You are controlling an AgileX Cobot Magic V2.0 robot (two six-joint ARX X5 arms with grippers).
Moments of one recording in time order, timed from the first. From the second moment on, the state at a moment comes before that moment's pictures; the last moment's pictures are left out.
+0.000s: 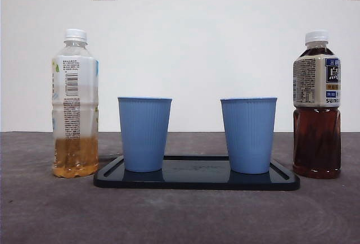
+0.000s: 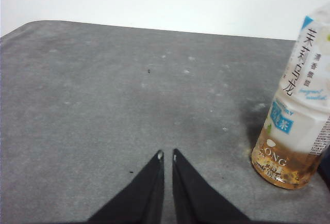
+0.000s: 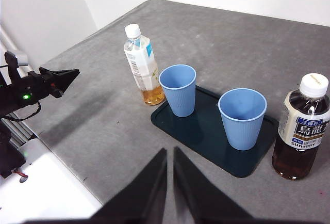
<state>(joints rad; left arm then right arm) 0.01 0.00 0.03 -0.18 0.02 -0.08 0.33 0.44 1.16 -1.10 -0.44 0.06</state>
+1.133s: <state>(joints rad) 0.00 0.00 0.03 -0.18 0.02 -0.09 -0.03 0.13 0.49 -0.44 -0.23 -0.12</state>
